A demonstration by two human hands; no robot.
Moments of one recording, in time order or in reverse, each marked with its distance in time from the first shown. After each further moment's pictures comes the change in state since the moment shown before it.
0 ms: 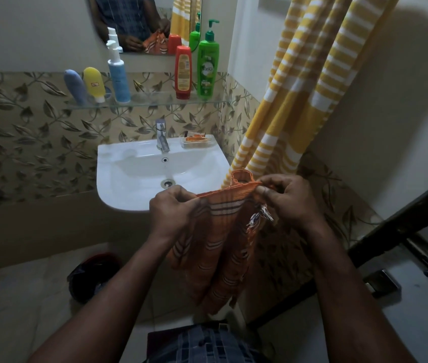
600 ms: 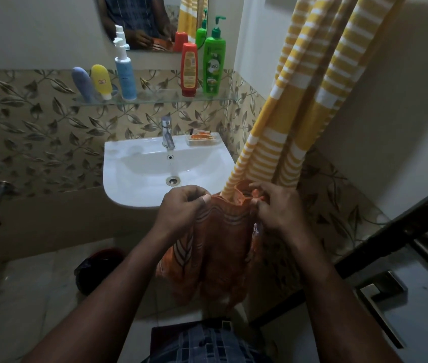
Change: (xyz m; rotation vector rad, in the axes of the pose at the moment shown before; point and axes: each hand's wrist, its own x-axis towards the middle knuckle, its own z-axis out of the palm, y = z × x) left_hand -0.007 0.013 -0.009 -0.053 -0.272 0.046; right_hand -0.011 0.002 0.029 -0.389 -0.034 0.042
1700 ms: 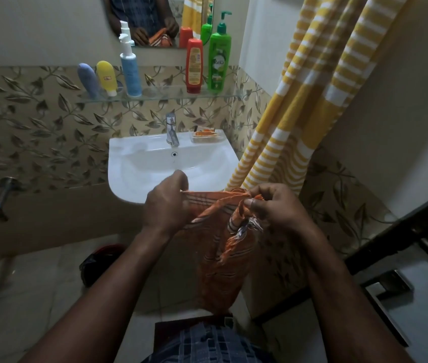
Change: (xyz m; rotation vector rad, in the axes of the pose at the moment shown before) left_hand 0.003 -0.015 -0.021 0.623 0.278 0.255; right_hand 0.000 -0.004 0.004 0.603 -0.264 0.135
